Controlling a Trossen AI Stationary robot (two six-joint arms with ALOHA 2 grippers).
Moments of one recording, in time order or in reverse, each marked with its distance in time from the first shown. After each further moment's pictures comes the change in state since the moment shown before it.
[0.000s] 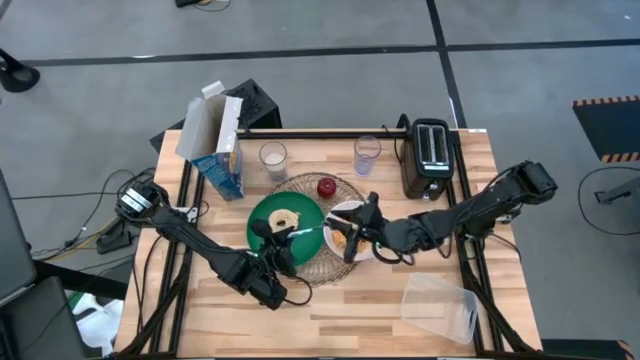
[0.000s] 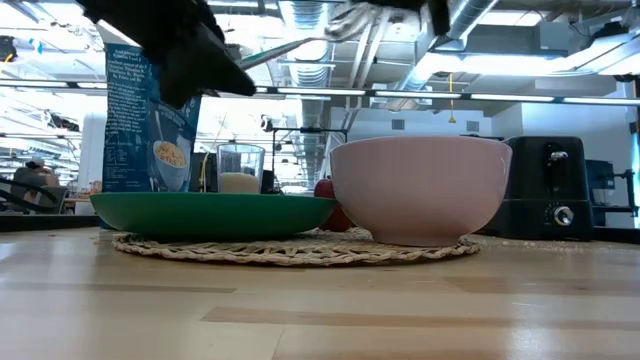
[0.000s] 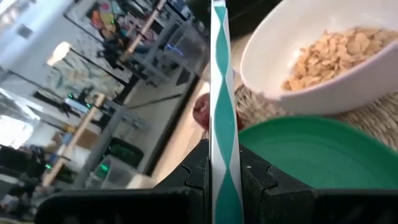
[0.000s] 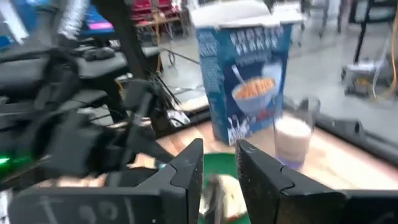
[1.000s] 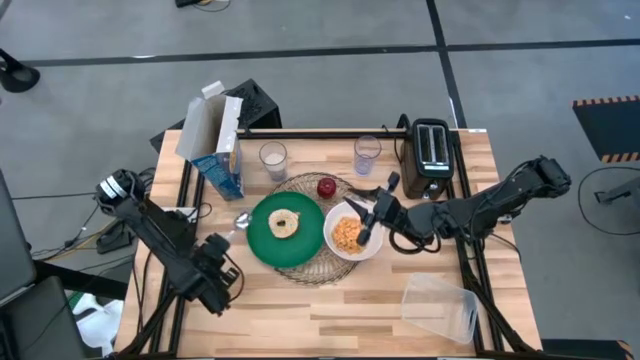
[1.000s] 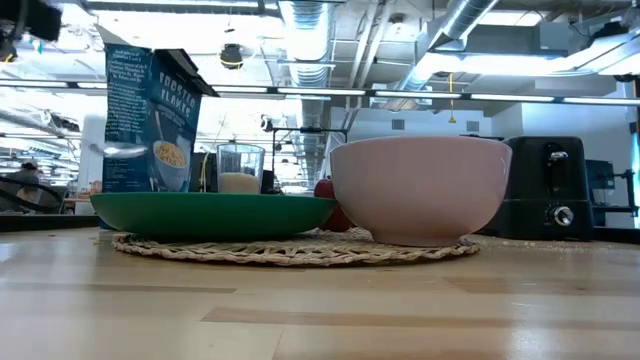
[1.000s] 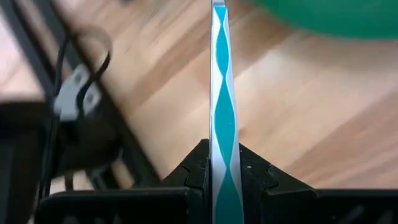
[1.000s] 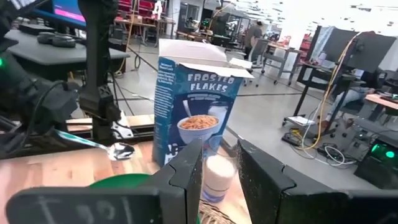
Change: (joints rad) left arm -0.264 -0.212 -0.048 -0.891 0.998 -1.375; right arm -0.016 -0.164 0.001 -0.048 0.120 -0.411
